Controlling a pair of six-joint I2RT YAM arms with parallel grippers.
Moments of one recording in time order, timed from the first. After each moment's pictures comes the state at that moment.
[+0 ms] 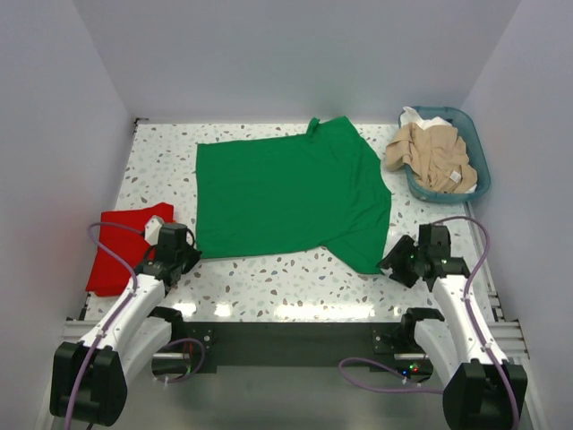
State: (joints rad) left arm -0.16 0.86 0.34 -0.37 -0.24 -0.97; right arm -0.05 0.80 0.46 -0.71 -0.18 0.68
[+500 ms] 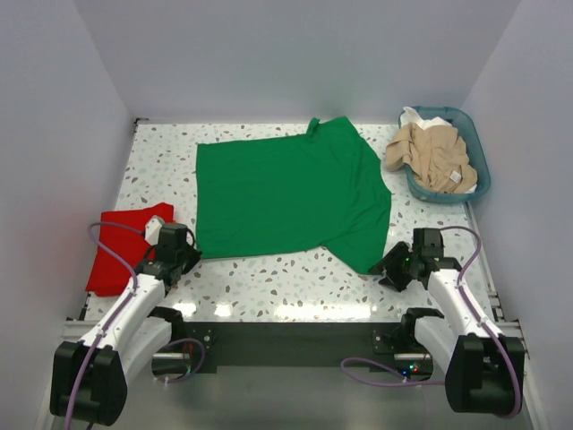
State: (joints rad) left arm -0.16 0.86 0.34 -0.37 -0.24 -0.96; right arm -0.05 0.92 0.37 -0.61 -0.26 0.81
